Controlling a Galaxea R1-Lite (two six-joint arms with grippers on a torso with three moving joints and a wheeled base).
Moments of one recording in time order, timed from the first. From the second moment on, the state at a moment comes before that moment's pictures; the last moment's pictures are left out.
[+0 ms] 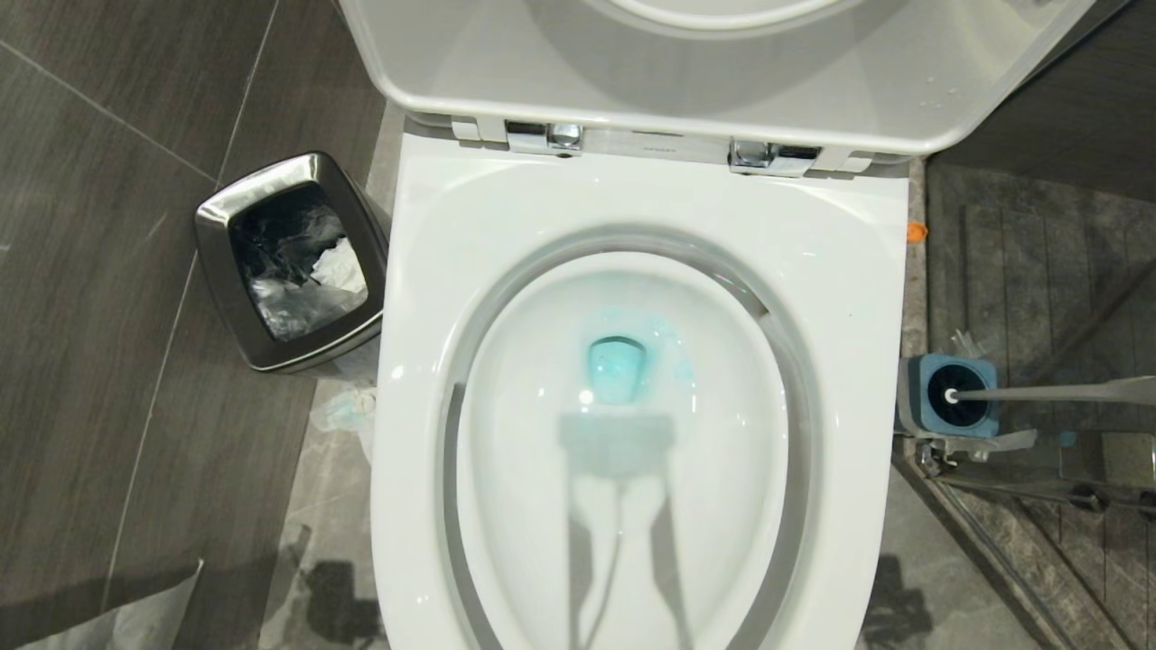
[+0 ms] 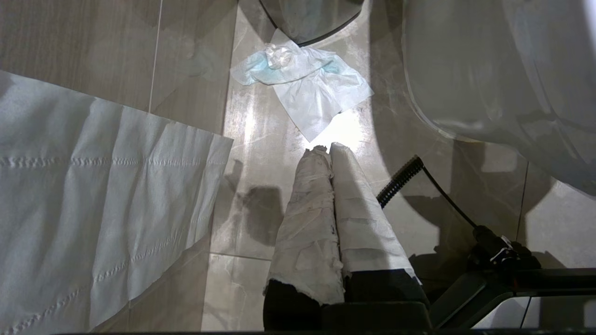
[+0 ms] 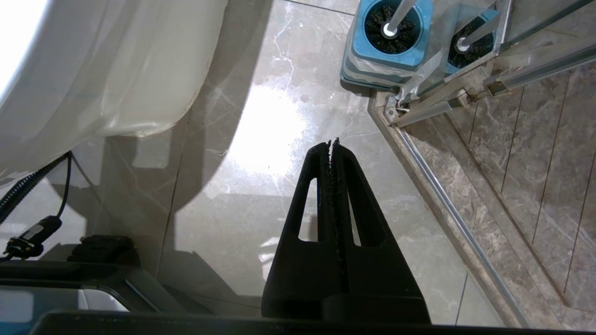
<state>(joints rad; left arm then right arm) 0.00 0.00 0.00 0.01 0.00 0.00 0.01 0.00 0.00 0.01 -0.01 -0.01</state>
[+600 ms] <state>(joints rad) 0.00 0.00 0.00 0.01 0.00 0.00 0.01 0.00 0.00 0.01 -0.01 -0.01</state>
